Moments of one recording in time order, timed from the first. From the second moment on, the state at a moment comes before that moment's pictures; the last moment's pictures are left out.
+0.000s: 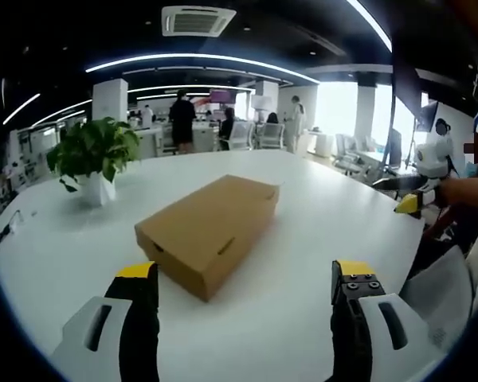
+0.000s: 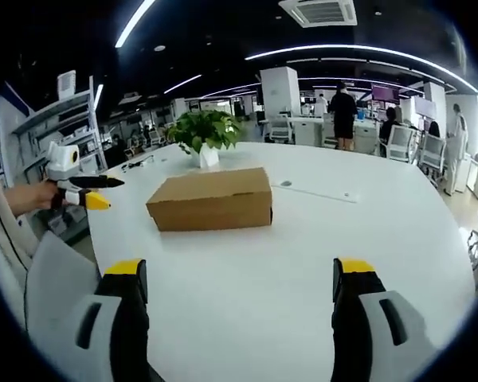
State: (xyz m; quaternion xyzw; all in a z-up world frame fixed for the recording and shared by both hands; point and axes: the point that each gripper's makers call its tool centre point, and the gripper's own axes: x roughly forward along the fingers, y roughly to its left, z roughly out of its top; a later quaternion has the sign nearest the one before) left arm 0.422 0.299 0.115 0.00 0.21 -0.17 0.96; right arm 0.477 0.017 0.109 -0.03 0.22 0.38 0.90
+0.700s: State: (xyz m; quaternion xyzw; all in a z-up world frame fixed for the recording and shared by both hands) left arm 0.451 0.313 0.099 0.00 0.22 -0.13 0.97; right arm 0.541 0.036 0.098 -0.06 0.21 0.41 0.89
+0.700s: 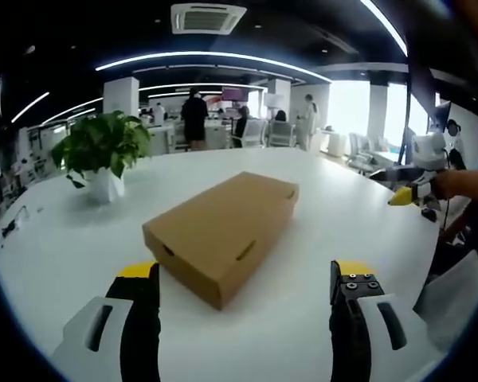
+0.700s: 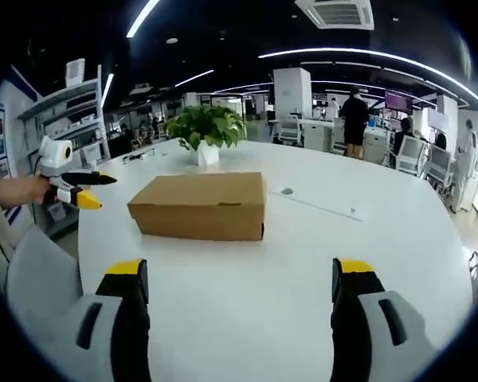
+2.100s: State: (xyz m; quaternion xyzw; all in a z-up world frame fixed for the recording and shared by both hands) left arm 0.487 0.334 0.057 -0.01 0.24 -0.07 0.97; right arm 0.628 0.120 0.063 -0.16 0.17 0.53 0.81
